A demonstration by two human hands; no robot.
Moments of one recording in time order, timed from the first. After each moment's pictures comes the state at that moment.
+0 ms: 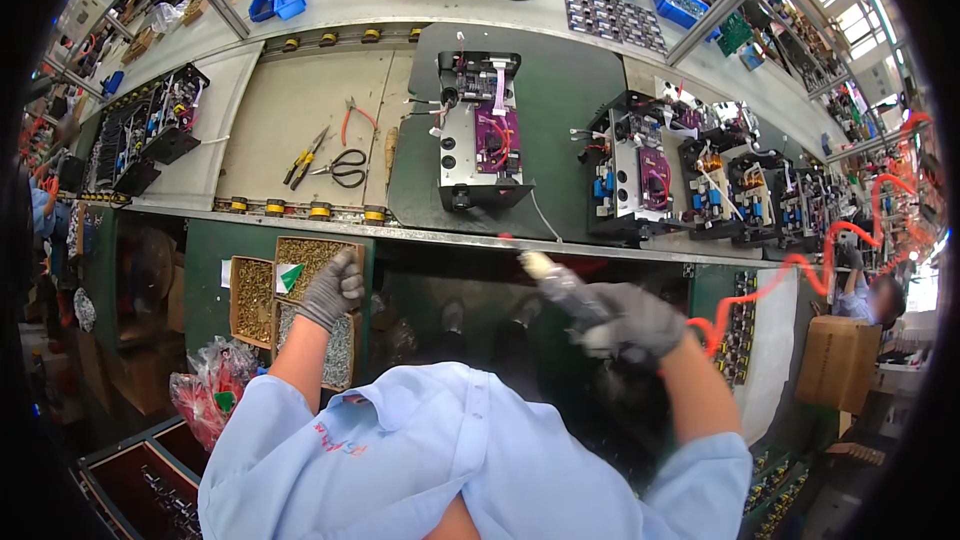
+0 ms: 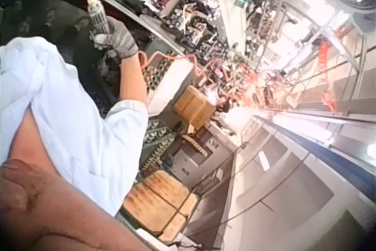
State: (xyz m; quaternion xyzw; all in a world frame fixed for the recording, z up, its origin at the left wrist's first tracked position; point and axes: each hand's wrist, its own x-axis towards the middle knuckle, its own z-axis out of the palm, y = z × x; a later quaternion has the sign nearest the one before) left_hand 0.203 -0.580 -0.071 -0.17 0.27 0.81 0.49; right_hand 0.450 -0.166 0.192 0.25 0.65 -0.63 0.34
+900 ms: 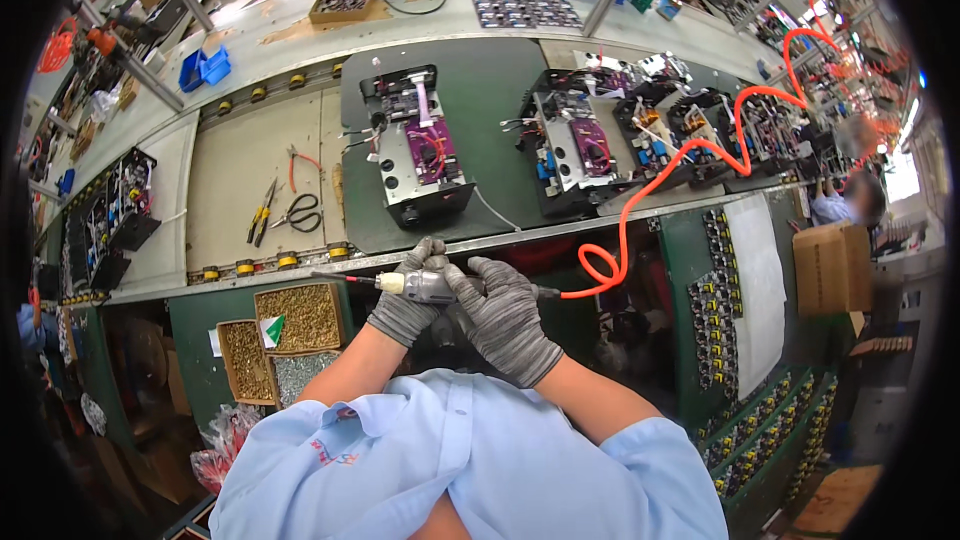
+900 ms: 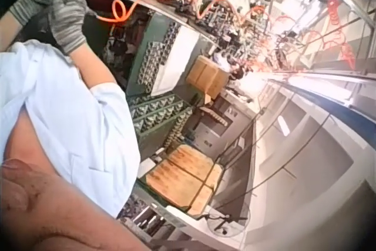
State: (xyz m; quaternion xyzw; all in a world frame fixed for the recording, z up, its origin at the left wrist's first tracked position) left_hand 0.273 -0.380 -0.005 -0.21 0.07 0.74 0.63; right_hand 0.422 -0.294 0.113 0.10 0.97 -0.14 -0.17
